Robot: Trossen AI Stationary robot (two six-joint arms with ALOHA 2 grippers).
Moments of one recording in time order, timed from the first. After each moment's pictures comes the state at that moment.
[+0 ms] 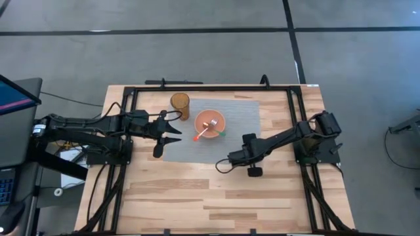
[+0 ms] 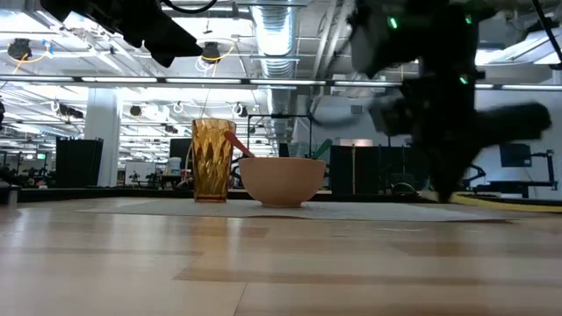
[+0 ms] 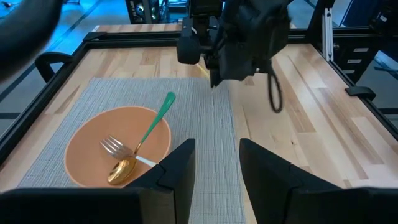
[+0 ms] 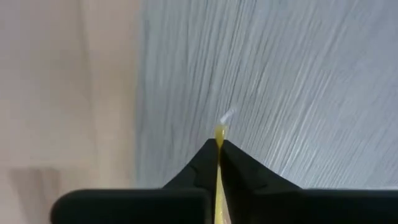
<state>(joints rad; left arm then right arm) 0.02 0.85 0.61 -0.15 0.06 0.09 0.23 1.57 1.01 -0.93 0.21 0.10</state>
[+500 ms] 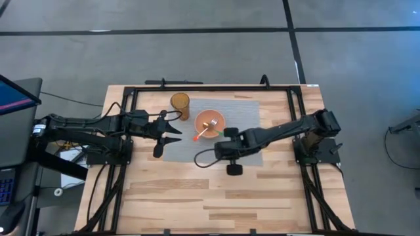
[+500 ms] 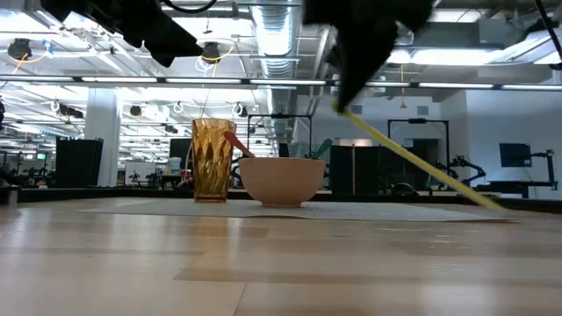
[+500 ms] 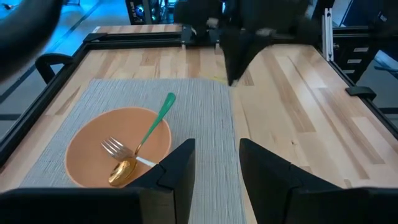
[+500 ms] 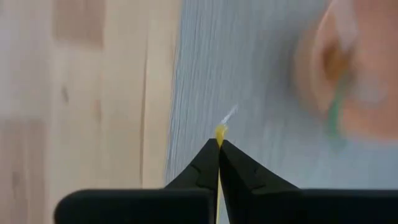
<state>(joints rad) 0.02 0.85 0.61 -0.15 0.06 0.10 0.23 1.57 1.39 -0.90 0.23 0.07</state>
